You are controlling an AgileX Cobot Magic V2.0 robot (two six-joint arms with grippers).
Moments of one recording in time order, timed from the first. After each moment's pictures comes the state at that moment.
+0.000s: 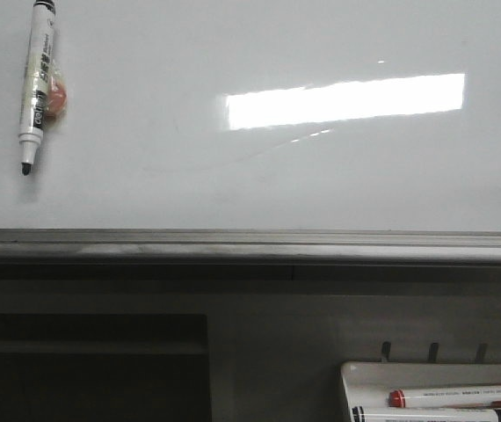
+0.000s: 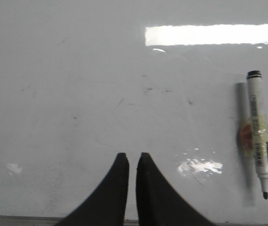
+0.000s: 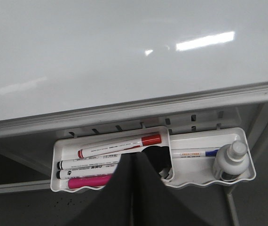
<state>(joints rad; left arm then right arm) -0.04 0.29 -0.37 -0.07 0.35 0.01 0.01 0.33 -0.46 0.10 0.81 0.16</state>
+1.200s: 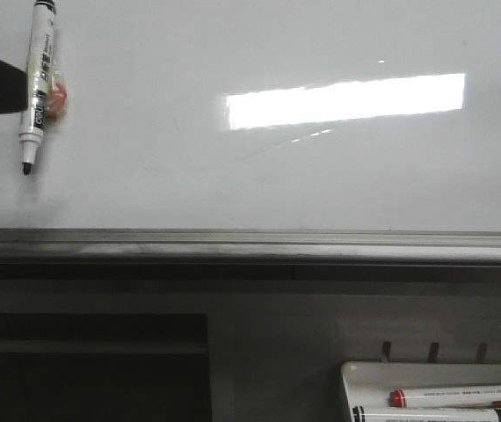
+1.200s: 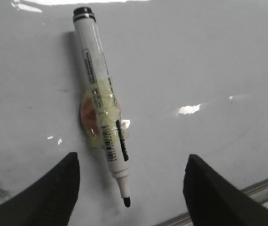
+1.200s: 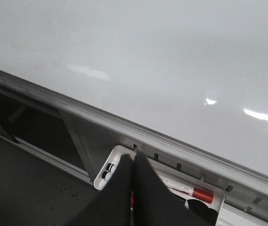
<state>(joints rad) -0.59 0.97 -0.34 -0.21 -0.29 0.04 0.32 0.34 -0.46 0.20 0.65 -0.17</state>
